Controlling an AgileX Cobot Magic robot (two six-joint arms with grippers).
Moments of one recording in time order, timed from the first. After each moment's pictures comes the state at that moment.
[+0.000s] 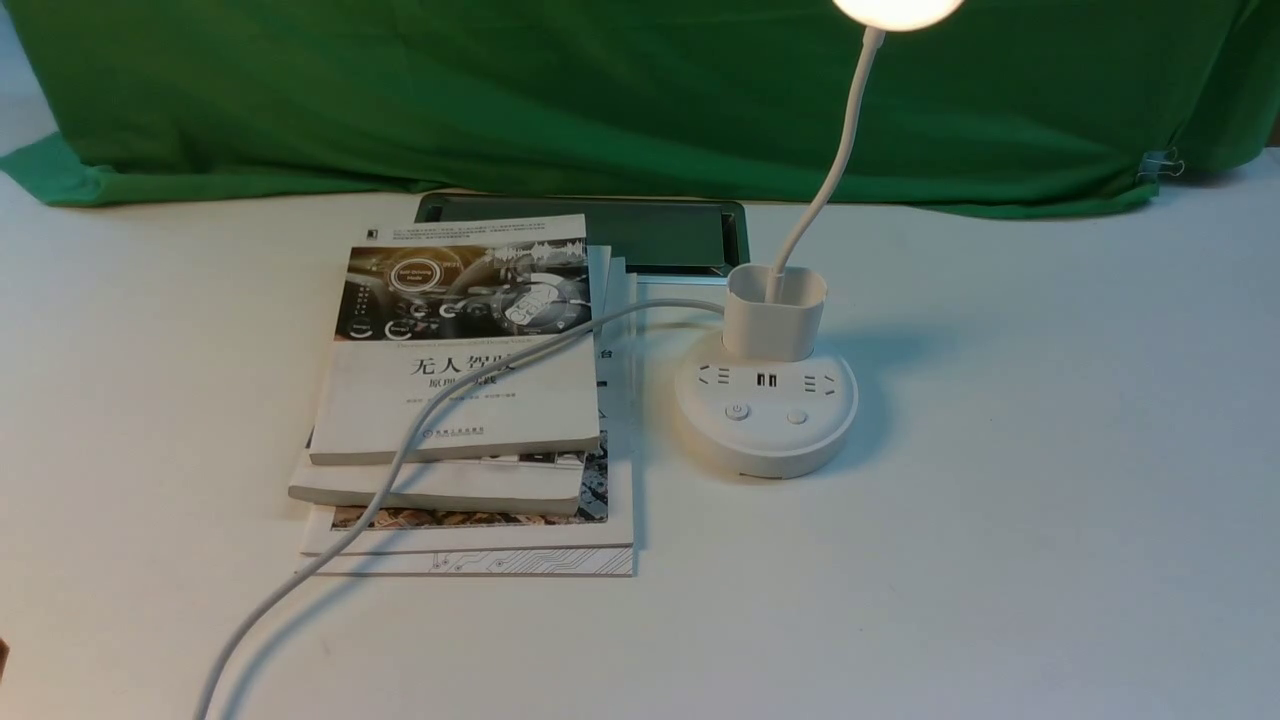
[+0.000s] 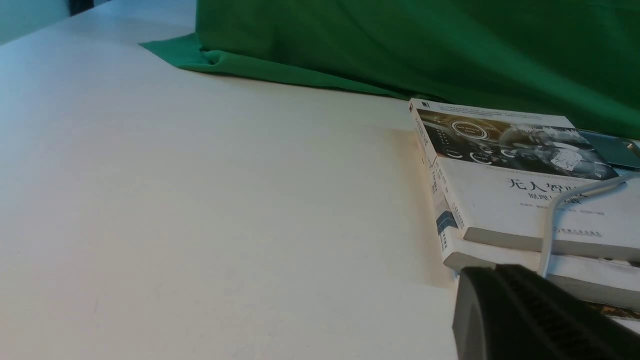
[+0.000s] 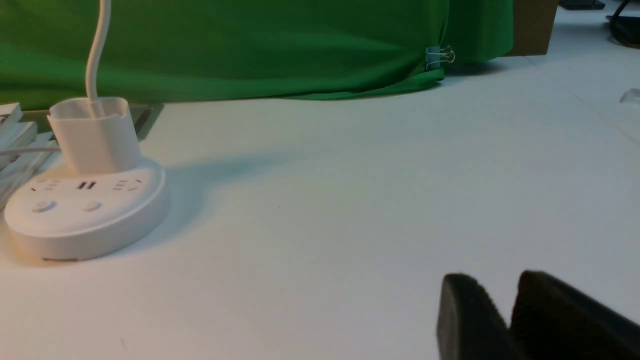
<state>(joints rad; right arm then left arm) 0.01 0.00 0.01 -0.09 0.21 0.16 0.03 0.00 0.01 -0.01 0.21 -0.14</state>
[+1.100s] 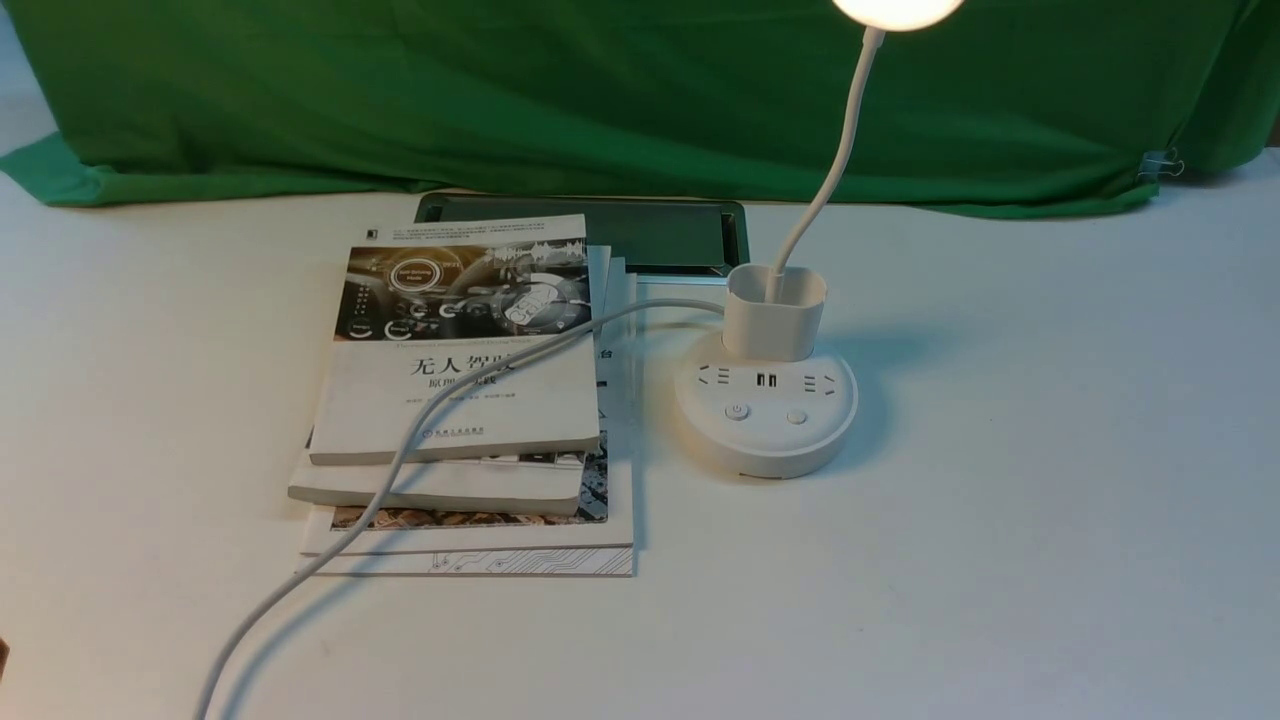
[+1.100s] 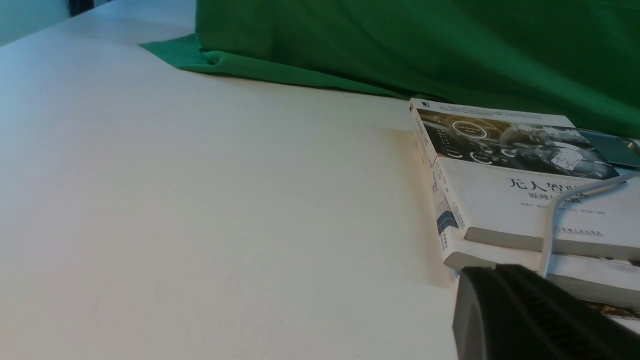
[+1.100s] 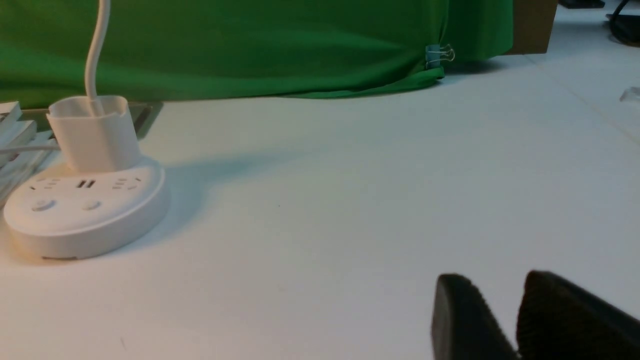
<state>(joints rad) 0.01 0.00 0.01 -0.09 0.22 0.16 0.03 0.00 0.01 -0.01 0.21 -0.14</state>
